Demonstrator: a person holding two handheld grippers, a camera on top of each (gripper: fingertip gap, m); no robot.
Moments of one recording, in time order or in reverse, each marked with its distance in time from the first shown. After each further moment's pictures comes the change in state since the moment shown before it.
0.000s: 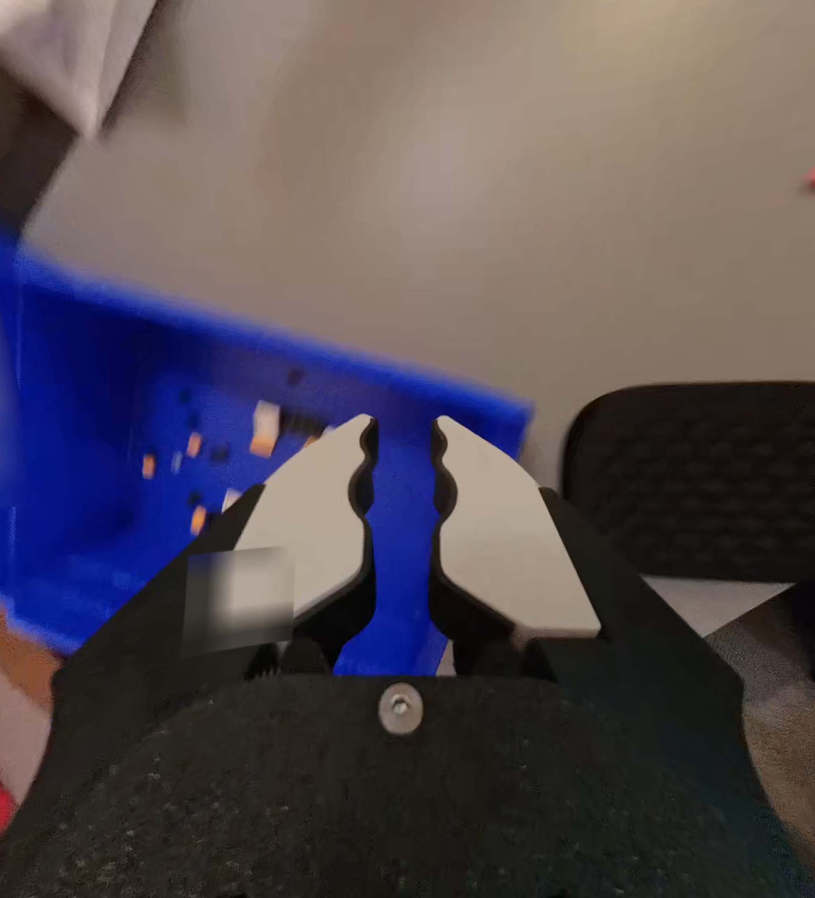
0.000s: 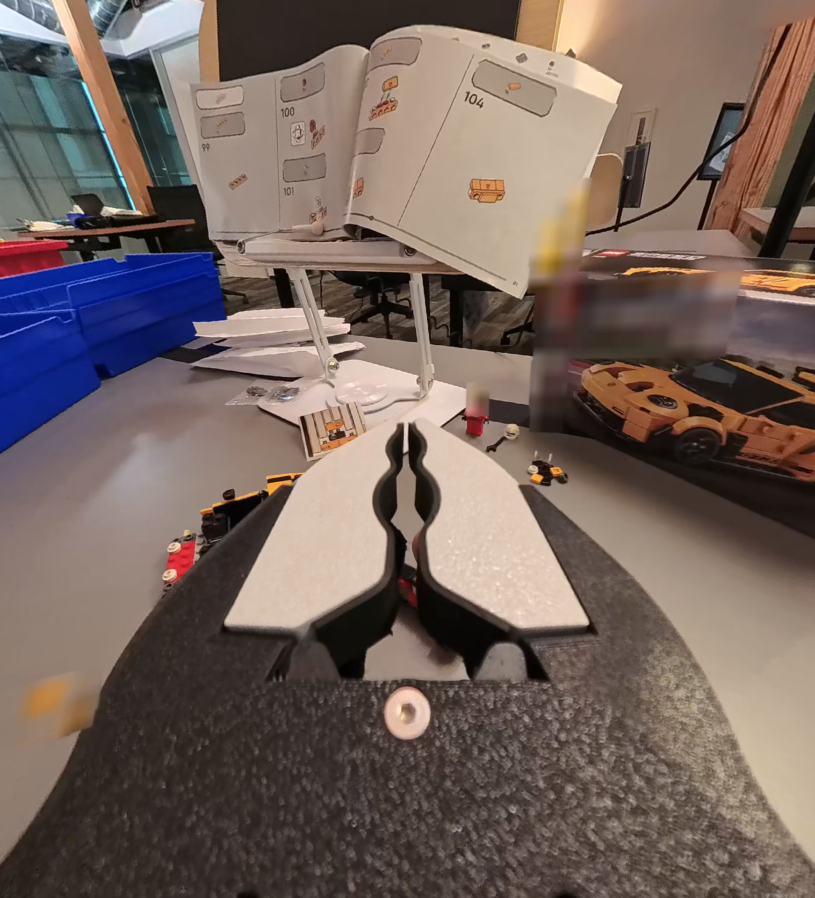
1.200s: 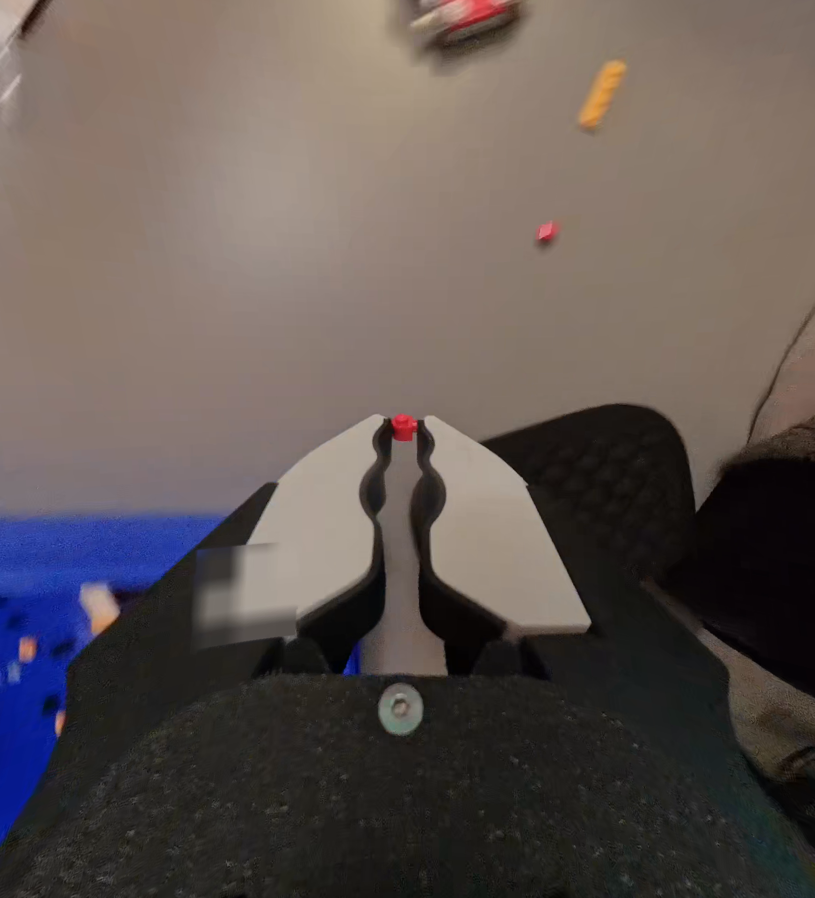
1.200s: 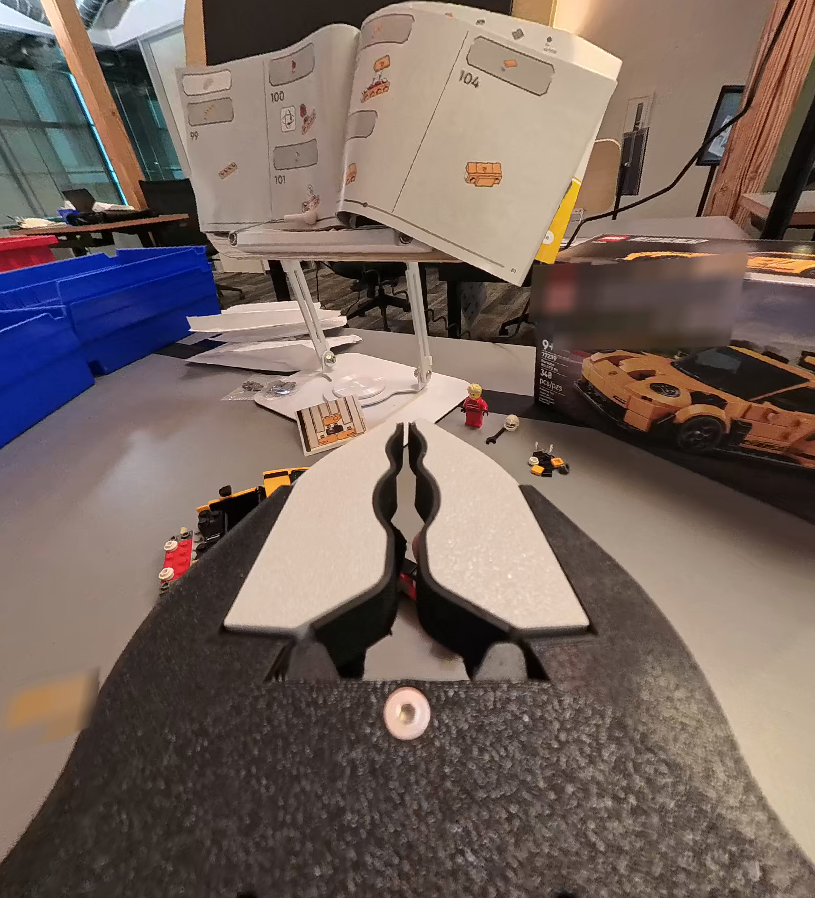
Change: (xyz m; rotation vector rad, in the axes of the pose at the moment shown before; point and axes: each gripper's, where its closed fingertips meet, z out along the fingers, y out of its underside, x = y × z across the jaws) left arm 0.116 -0.048 0.026 0.033 0.283 0.210; right arm 0.001 0.005 0.002 -0.016 0.010 0.012
